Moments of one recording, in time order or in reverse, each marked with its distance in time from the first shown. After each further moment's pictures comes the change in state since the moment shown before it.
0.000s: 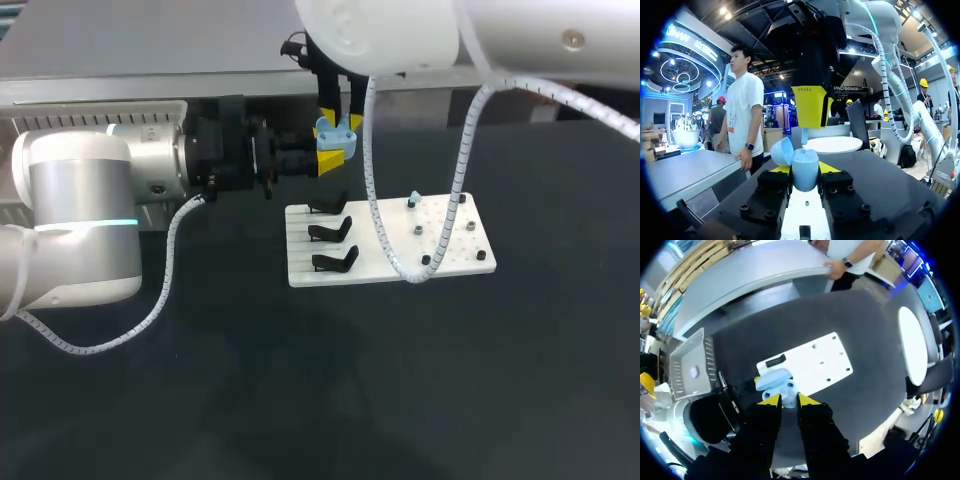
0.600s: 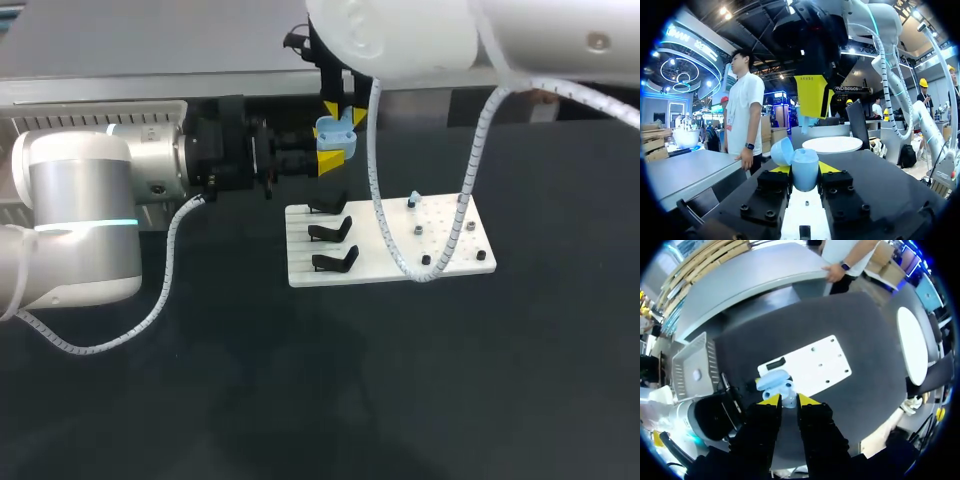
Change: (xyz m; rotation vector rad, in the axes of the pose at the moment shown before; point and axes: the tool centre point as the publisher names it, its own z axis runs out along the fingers) left arm 0.000 0.000 0.000 0.000 0.000 0.000; right arm -0.002 -0.002 -0.010 -0.010 -0.031 0.012
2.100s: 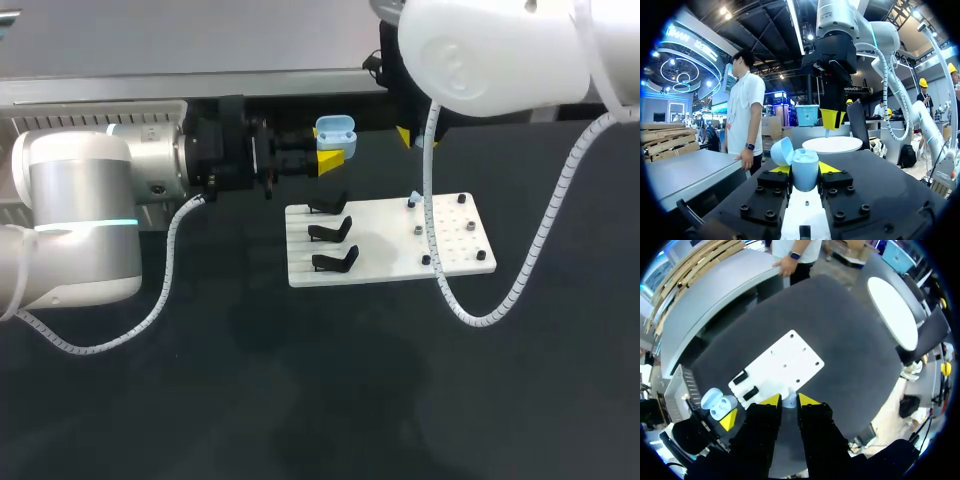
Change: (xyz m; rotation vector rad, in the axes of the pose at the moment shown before) left arm 0.000 0.000 0.000 0.000 0.000 0.000; right arm 0.003 -0.090 0.017 0.085 -0.019 0.298
